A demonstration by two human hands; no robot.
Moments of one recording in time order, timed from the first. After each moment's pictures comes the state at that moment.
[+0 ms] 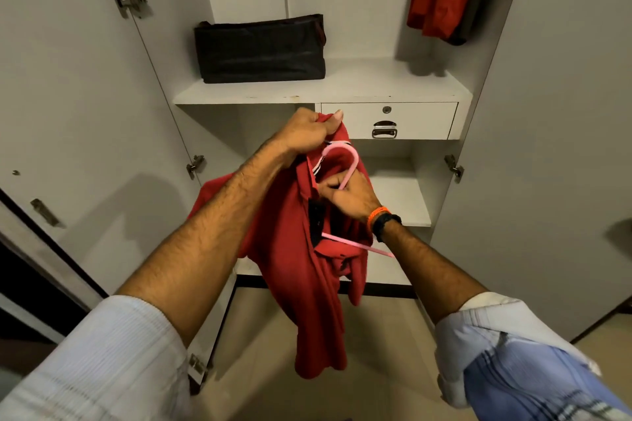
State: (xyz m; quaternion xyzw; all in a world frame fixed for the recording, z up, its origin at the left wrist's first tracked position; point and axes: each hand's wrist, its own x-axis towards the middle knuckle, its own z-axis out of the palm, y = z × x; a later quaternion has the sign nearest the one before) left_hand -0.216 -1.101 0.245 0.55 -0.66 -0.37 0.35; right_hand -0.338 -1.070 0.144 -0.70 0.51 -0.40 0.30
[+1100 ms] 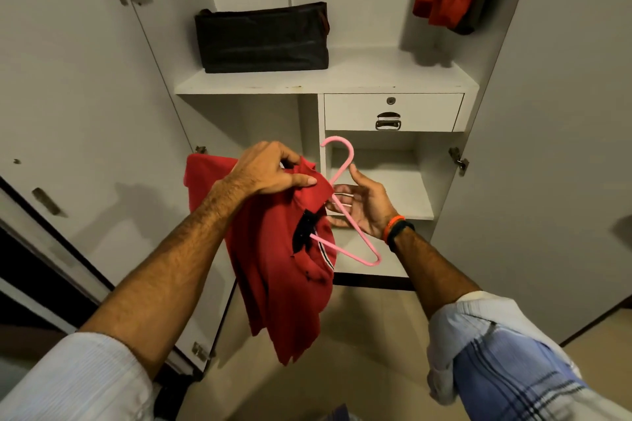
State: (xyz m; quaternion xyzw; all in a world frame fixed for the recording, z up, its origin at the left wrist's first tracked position) left_hand -0.147 -1.077 0.196 0.56 -0.80 -0.10 0.18; right_hand -0.366 -1.077 0.095 -0.37 0.36 -0.40 0.75
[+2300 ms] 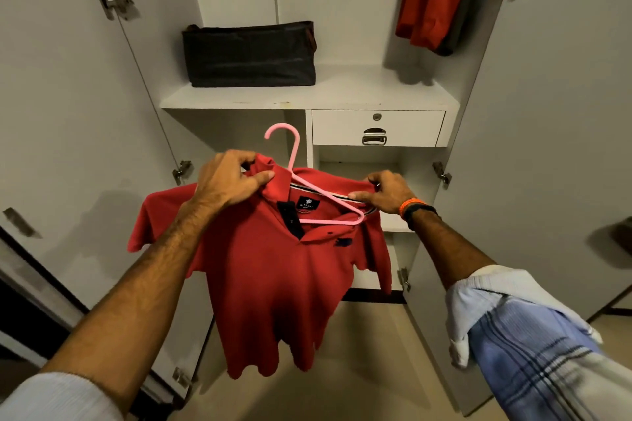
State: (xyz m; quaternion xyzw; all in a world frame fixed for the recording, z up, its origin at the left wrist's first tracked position) left_hand -0.116 -1.078 0.195 0.63 -0.71 -0.05 0.32; right_hand -0.425 -1.110 0.134 -0.69 0.64 -0.25 0.21
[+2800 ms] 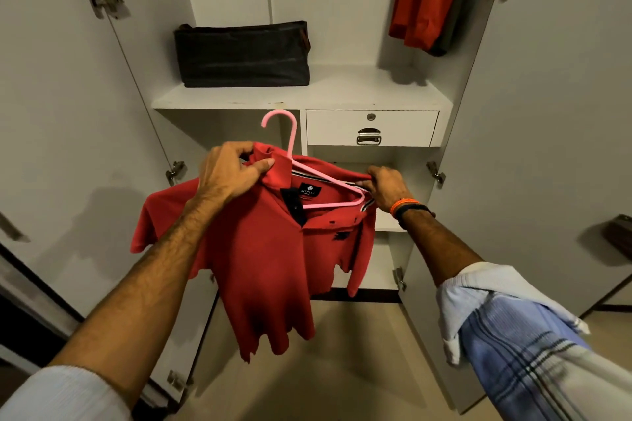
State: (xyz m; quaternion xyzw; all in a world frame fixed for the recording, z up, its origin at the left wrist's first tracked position) left_hand -0.125 -1.092 0.196 0.62 -0.69 -0.07 0.38; right_hand -0.427 -1.119 0.132 -0.70 0.66 -0.24 0.11
